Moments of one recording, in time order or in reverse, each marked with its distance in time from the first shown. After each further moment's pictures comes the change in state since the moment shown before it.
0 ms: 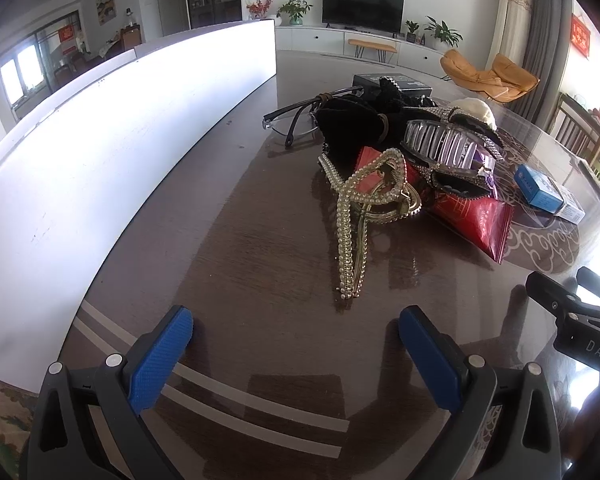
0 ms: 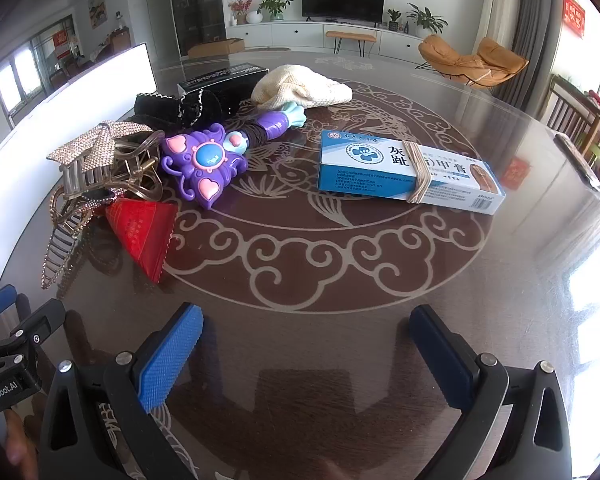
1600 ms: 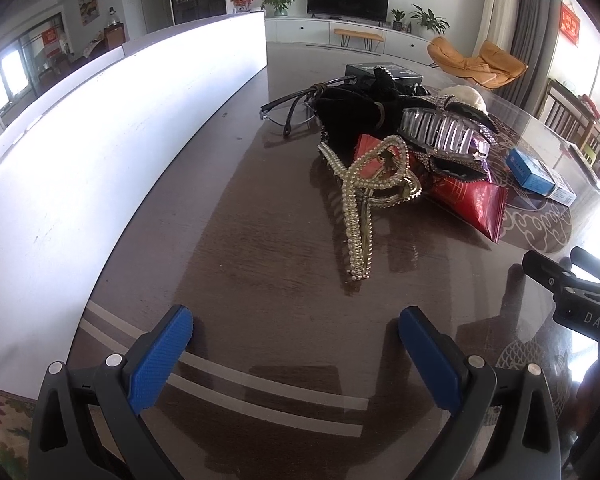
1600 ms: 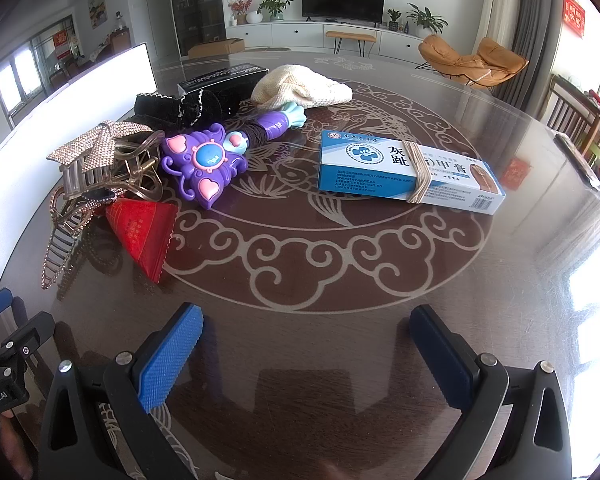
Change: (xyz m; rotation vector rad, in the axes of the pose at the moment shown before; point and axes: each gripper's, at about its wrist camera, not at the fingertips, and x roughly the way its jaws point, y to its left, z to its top) left arm -0.001 0.005 0.001 0.053 0.046 -0.051; right arm 0.000 0.000 0.000 -0.001 -0.001 0.001
